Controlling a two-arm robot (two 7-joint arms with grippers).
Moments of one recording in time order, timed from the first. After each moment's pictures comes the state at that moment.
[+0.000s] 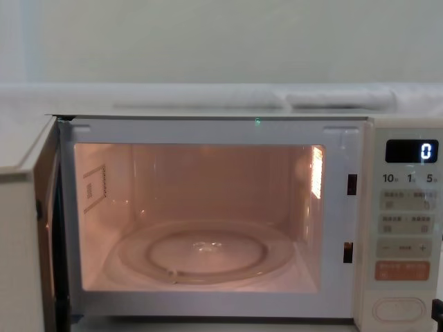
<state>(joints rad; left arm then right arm) 0.27 0.24 0.04 -1.85 -0.25 -0.02 -0.02 -0.10 0.12 -0.08 -1.59 0.10 -0.11 0.14</state>
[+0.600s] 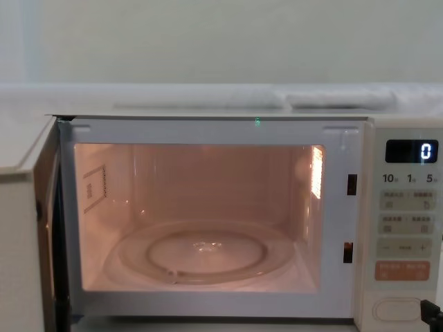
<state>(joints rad) 0.27 0.24 0.04 -1.85 -0.25 -0.02 -0.02 -0.11 0.21 -0.09 -1.64 0.08 -0.09 0.21</state>
